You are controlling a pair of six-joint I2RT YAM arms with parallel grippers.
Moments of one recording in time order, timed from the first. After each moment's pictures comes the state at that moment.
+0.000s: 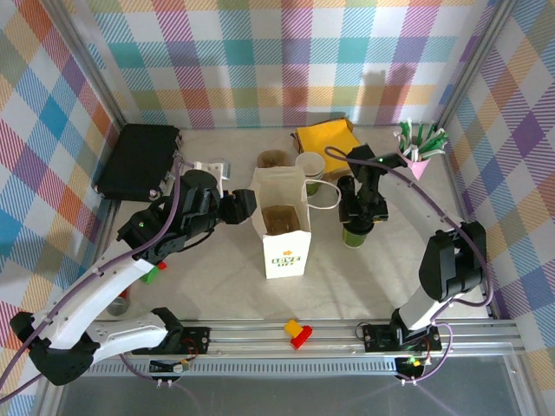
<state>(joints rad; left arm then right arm) -0.75 1.05 1.25 -0.74 -0.14 -0.61 0.37 1.63 1.38 -1.23 0.04 0.32</state>
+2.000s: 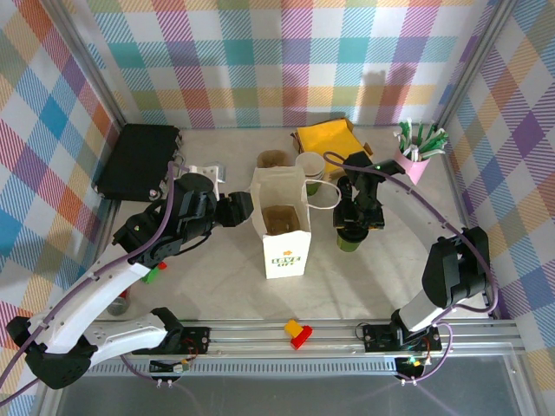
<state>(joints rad) -0.75 1.02 1.23 -0.76 -0.14 -0.65 0.40 1.59 1.33 -1.21 -0.02 0.41</state>
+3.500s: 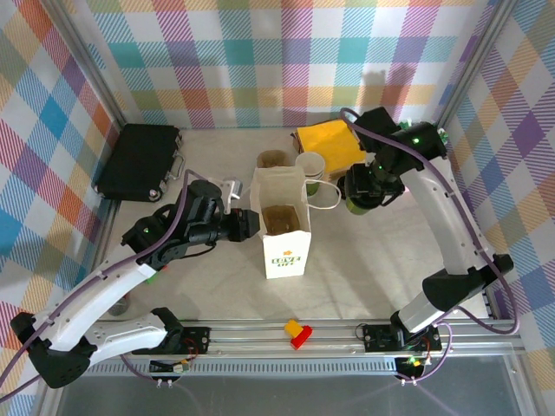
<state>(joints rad) -0.78 1.02 1.15 -0.76 0.11 -0.66 0.49 1.57 2.03 -1.68 0.17 0.40</state>
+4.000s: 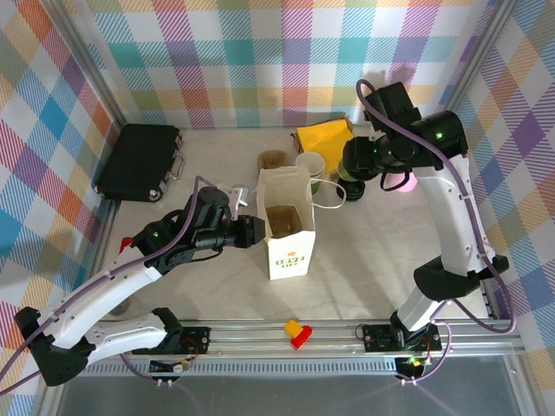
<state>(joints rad) -0.82 1.02 1.08 -0.68 0.13 -0.69 0.52 1.67 2.40 -1.69 0.18 0.43</state>
